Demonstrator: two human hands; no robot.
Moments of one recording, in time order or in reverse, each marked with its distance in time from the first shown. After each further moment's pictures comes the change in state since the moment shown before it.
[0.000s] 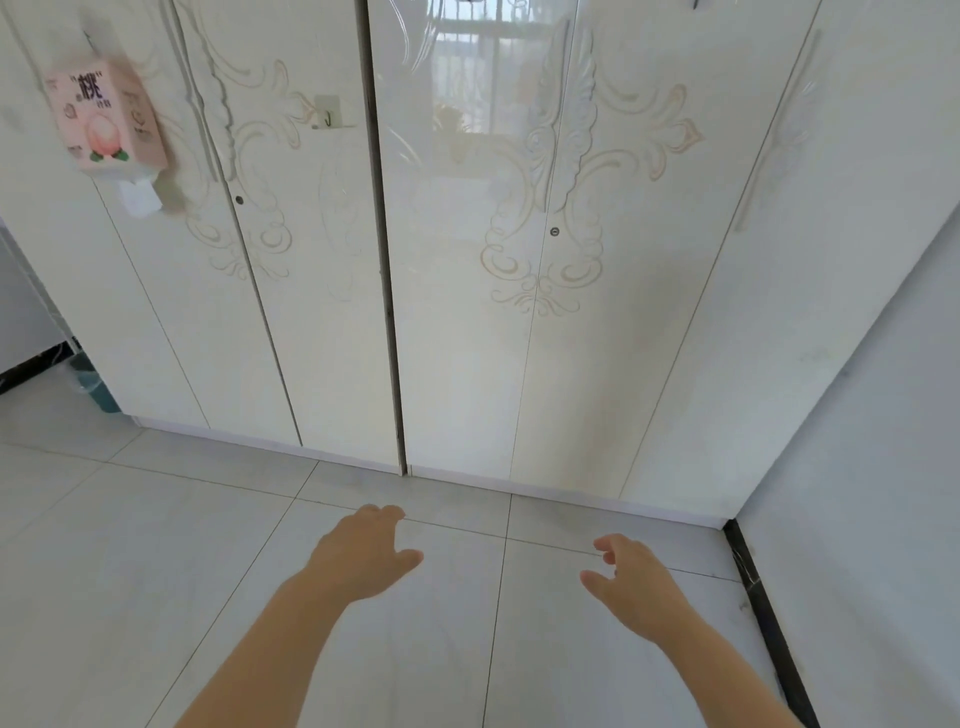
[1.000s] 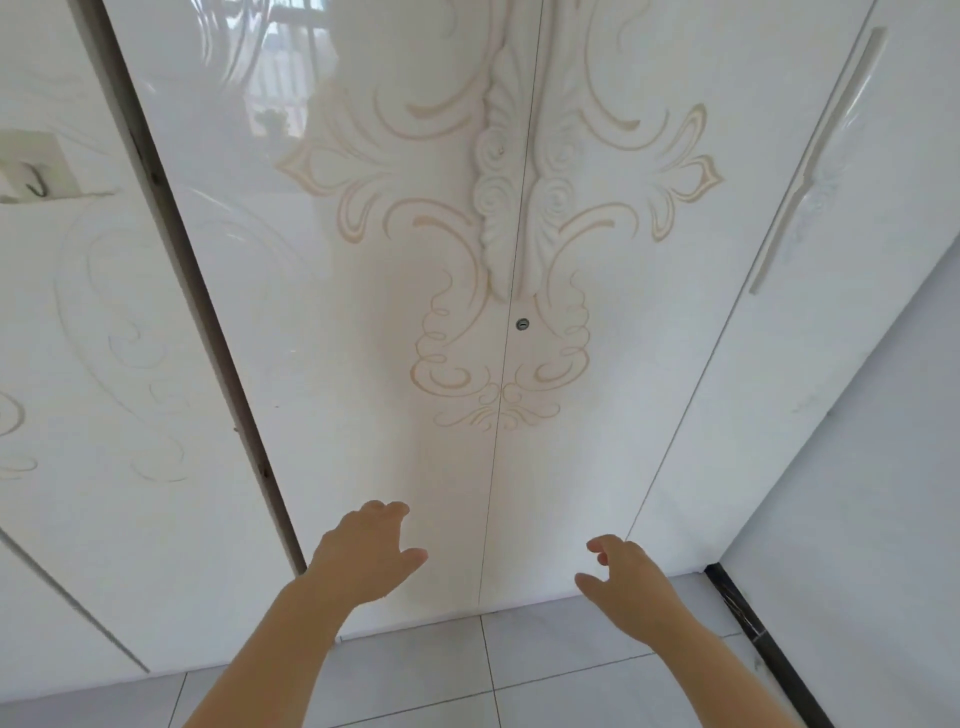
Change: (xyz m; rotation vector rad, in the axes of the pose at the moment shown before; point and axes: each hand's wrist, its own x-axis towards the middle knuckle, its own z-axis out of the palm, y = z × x) left_hand 0.463 0.030 -0.179 0.183 -0.063 0.380; right_hand 0.375 -0.136 -0.068 0.054 0.178 0.254
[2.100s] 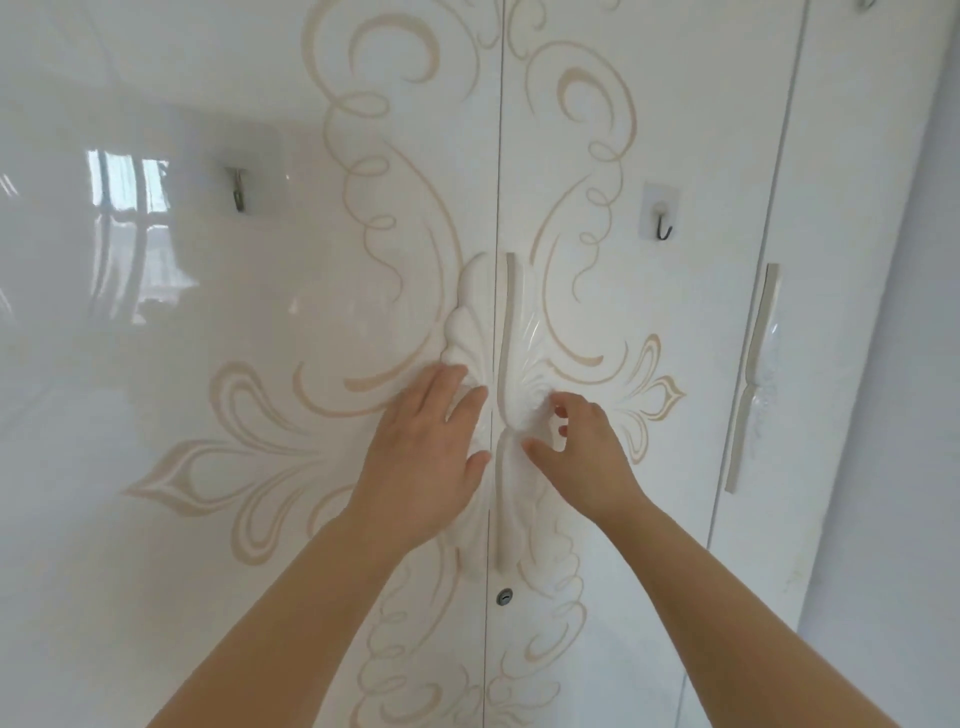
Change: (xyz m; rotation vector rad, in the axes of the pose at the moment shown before) left_hand 0.195 0.101 -0.275 0.185 1.016 0.734; right_hand 0.191 -0.212 -0.241 0.245 0.825 -0.366
